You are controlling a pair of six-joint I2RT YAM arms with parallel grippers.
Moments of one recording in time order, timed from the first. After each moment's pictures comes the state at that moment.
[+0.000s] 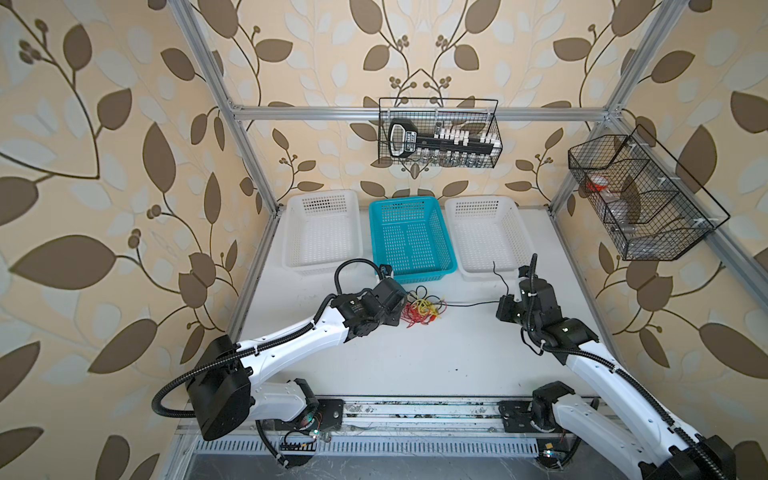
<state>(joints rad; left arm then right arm) -0.84 1.27 0.89 -0.62 -0.34 -0.63 0.27 0.86 0.58 -0.49 0.16 0.41</state>
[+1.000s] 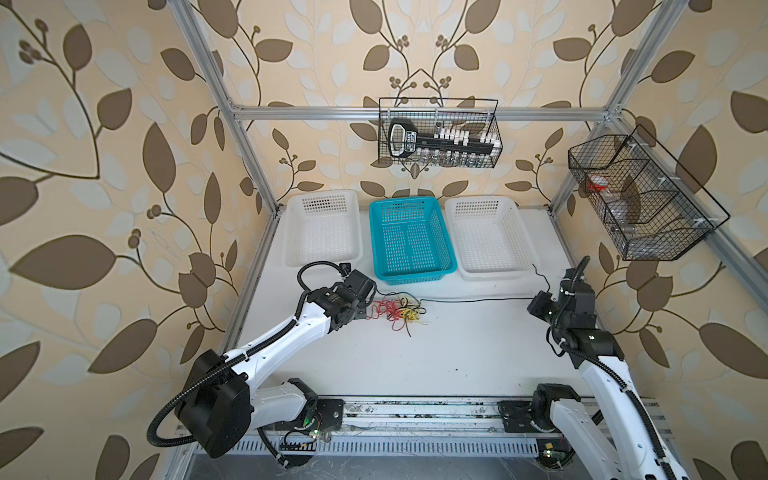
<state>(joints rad) -0.55 1.21 0.81 -0.74 -0.39 -0.63 -0.11 0.72 0.58 -0.53 0.13 0.41</state>
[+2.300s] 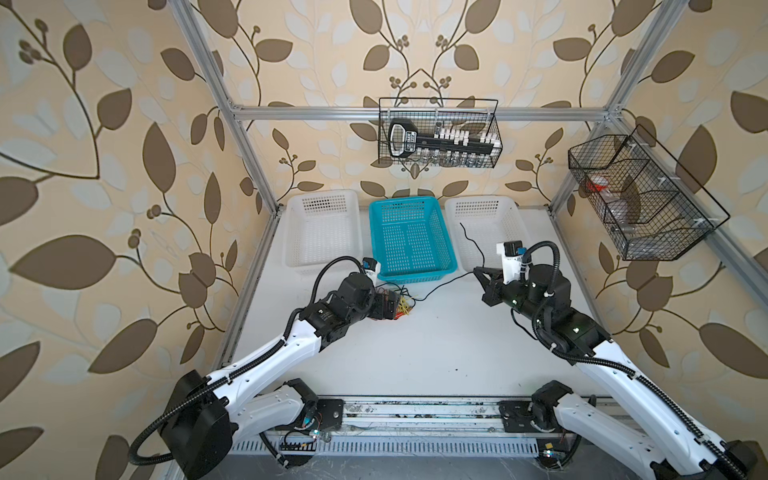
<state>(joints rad) -0.67 1.10 0.71 -0.26 -0.03 -0.42 0.47 0.85 0.77 -0.25 -0.09 0.30</state>
